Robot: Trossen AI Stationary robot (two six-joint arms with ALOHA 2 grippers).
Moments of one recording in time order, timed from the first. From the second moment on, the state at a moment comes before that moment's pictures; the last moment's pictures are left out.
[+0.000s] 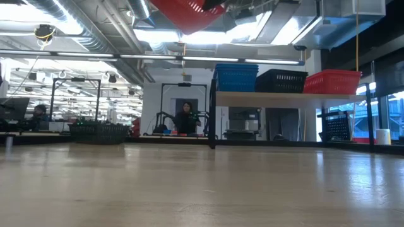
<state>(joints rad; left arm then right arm) -0.30 1.52 1.73 -0.93 -1.17 -0.15 0.06 1.69 1.71 -0.59 0.75 -0.16</state>
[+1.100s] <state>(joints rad) -0.24 1.52 1.73 -0.97 -1.11 -0.12 0.06 1.69 1.71 -0.59 0.76 -0.16</state>
